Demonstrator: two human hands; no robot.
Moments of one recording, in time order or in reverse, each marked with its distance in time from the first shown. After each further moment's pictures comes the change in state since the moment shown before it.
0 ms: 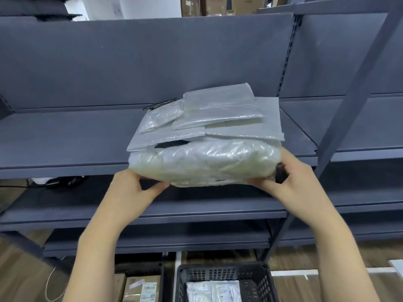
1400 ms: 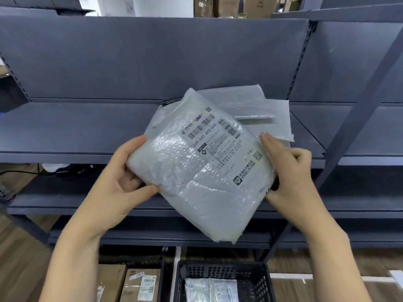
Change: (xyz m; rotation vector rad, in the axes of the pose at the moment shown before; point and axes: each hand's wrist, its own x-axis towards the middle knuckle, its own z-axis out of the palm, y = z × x) left_hand -0.032 -0.024 -0.031 -0.699 -0.025 0.202; right_hand -0.003 0.015 0.028 -0.455 0.089 -0.365
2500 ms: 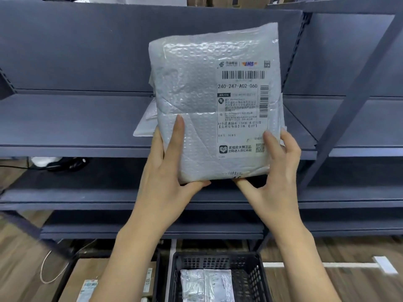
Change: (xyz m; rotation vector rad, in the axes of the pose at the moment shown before) left_hand 0.003 0.008 0.078 0.691 0.059 0.243; right_hand -0.015 -0.025 0.024 0.150 0.324 0.023
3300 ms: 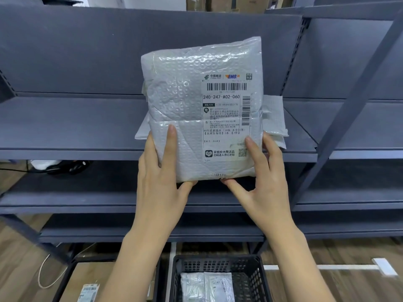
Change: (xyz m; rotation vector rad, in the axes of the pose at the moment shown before) left_hand -0.006 -0.015 0.003 0.298 0.104 -0.067; right_hand -0.001 -0.004 0.015 -0.135 -0.065 -0.012
